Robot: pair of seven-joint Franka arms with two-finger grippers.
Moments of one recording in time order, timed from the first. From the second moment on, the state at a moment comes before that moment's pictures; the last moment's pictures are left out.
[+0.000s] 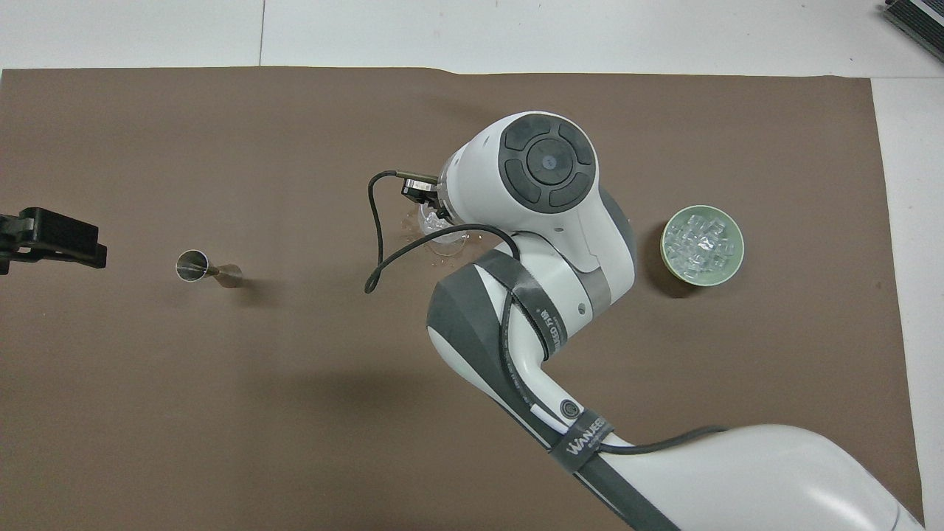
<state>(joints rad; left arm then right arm) -0.09 -0.01 -0.01 -1.45 -0.03 1.39 -0.10 0.31 0.49 0.32 -1.36 -0.07 2.12 0.84</state>
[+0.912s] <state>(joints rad) -0.07 -0.04 0.00 -1.49 -0.03 1.39 -0.04 0.29 0.40 0.31 -1.36 -0.07 2.03 0.86</state>
